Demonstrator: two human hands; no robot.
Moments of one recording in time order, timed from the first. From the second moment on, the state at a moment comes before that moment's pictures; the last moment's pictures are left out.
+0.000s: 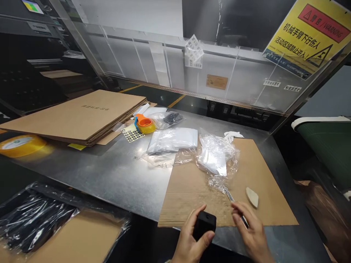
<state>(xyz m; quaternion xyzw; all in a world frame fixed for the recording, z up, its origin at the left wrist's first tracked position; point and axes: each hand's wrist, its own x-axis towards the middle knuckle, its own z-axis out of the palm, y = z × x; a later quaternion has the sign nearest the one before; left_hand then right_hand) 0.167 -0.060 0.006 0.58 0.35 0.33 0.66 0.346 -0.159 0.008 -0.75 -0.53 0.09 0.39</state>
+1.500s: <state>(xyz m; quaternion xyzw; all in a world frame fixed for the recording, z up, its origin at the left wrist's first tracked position) 0.160 -0.059 0.031 0.37 0.28 0.09 0.88 0.307 -0.145 0.027 -0.60 -0.47 0.37 0.53</state>
